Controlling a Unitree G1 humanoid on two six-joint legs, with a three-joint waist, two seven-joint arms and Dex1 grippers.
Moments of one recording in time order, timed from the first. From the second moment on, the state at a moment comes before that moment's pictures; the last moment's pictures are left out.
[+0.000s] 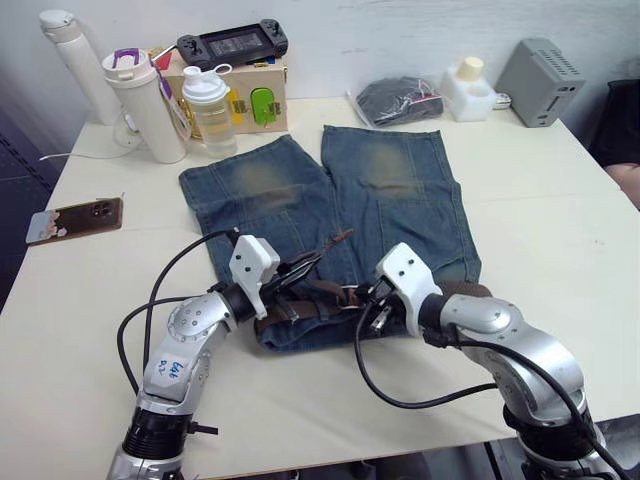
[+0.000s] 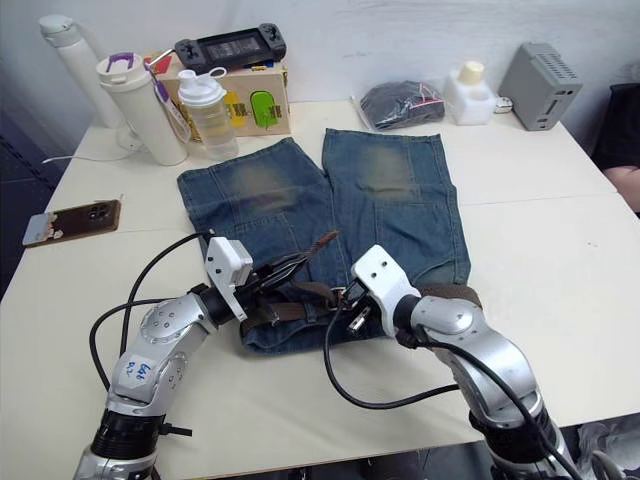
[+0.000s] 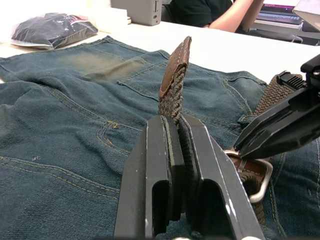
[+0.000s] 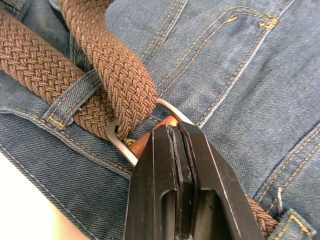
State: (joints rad) left arm -0.22 0.32 -0.06 -0.32 -0.29 0.32 -0.57; right arm -0.36 -0.46 0.20 -0.69 0.25 1.19 0.50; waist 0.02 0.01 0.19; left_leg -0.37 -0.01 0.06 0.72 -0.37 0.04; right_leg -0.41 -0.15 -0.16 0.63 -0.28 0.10
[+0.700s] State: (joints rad) left arm -0.21 0.38 -0.05 -0.35 -0.28 0.34 -0.58; right arm -0.44 -0.41 0.20 -0.69 0.30 1.21 0.47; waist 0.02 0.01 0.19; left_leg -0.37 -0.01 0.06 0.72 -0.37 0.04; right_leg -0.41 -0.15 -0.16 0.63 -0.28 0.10
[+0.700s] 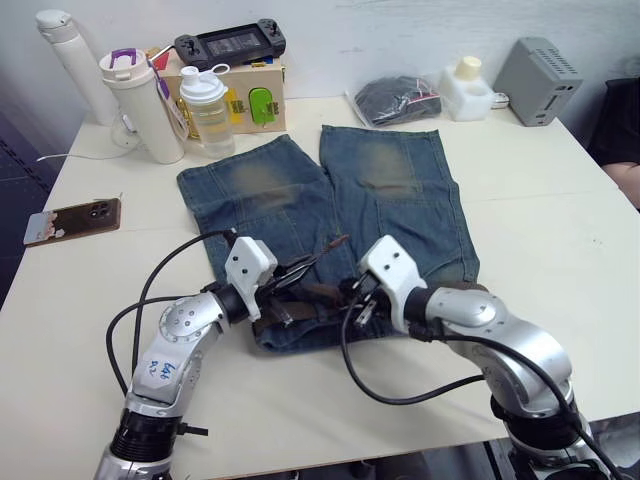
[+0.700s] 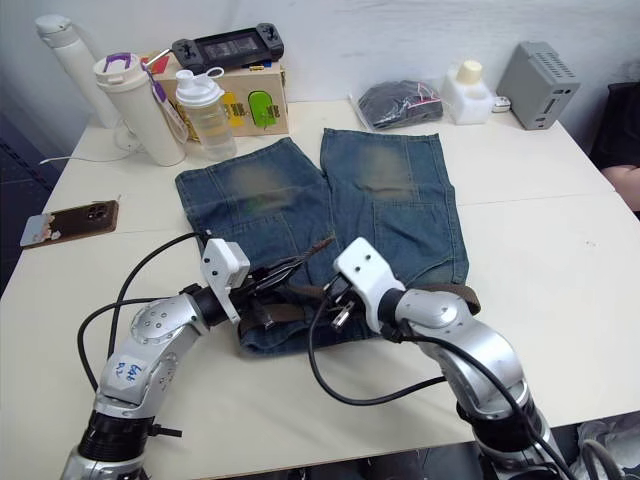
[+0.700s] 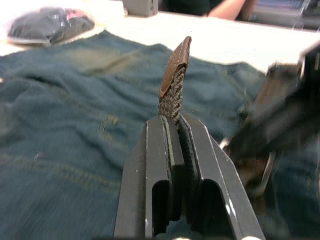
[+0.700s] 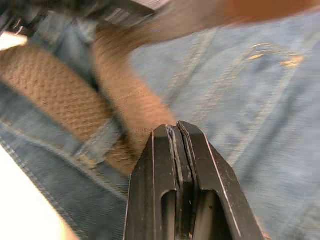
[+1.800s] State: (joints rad) left arm -0.14 0.43 -0.05 -0.39 -0.25 0.32 -0.58; right arm -0.40 -0.44 0.21 -0.68 0.38 1.22 0.40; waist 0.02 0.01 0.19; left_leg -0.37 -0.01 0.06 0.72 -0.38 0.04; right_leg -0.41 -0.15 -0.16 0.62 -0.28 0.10
